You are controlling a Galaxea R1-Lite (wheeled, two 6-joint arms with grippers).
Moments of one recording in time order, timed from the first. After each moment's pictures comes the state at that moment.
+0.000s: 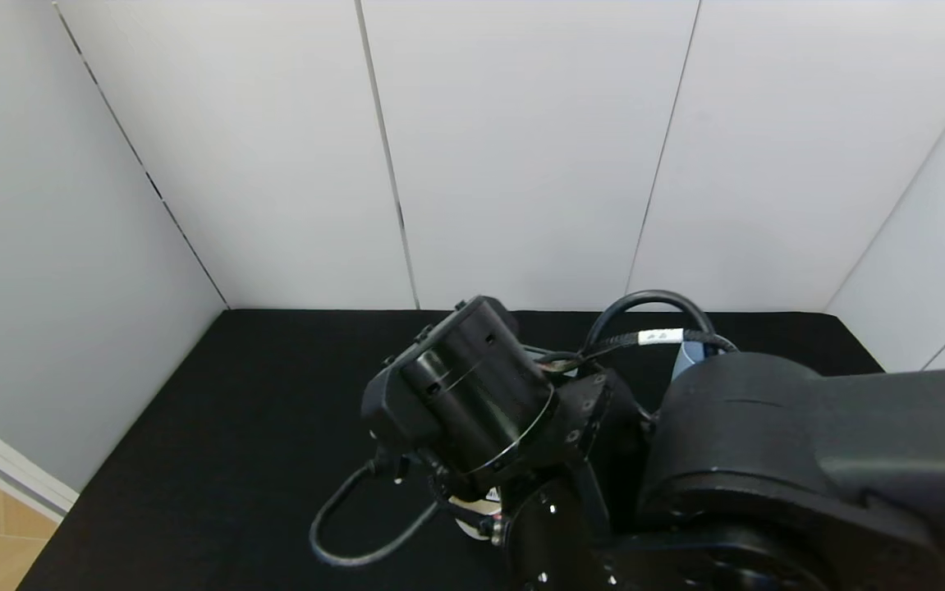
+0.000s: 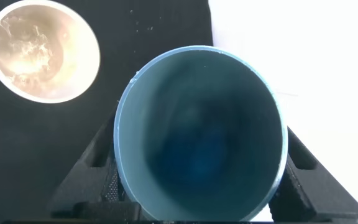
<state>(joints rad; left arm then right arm) 0.00 0.00 0.00 0.01 0.00 0.00 1.07 2.01 -1.58 0.29 -0.80 -0.64</state>
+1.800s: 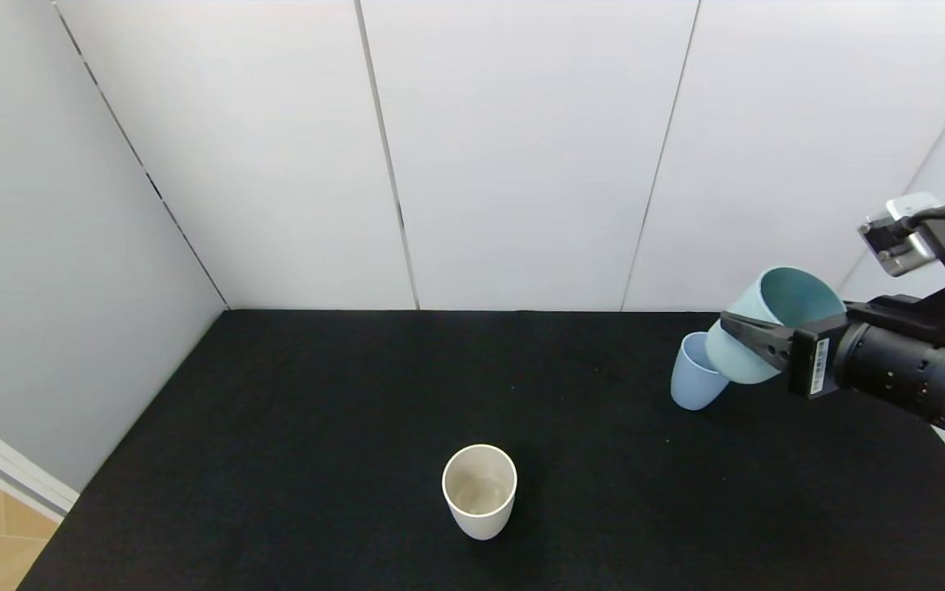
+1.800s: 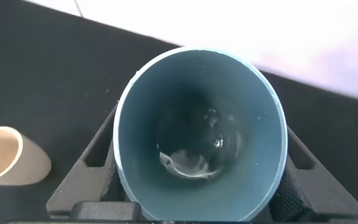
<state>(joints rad) 0.00 0.00 0.00 0.01 0.00 0.00 0.36 1.44 -0.73 -0.52 -0.06 -0.04</state>
